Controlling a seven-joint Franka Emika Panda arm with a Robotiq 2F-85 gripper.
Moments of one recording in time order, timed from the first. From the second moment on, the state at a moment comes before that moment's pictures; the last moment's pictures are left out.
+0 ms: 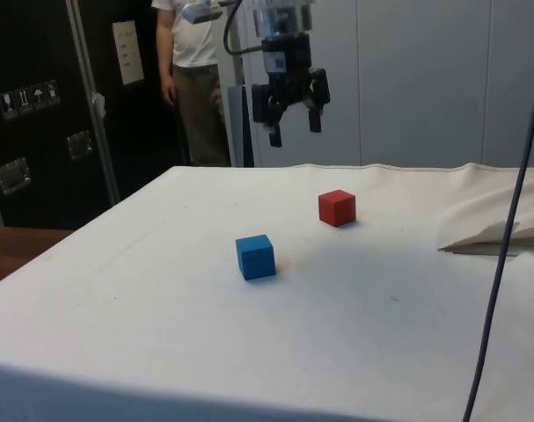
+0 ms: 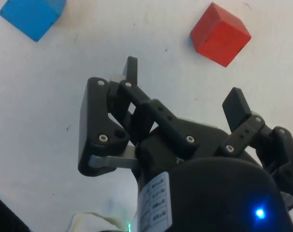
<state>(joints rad) 0.08 -0.01 -0.26 -2.39 -0.06 2.37 0.39</state>
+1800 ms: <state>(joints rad) 0.08 0.06 -0.36 -2.59 -0.05 2.71 0.36</state>
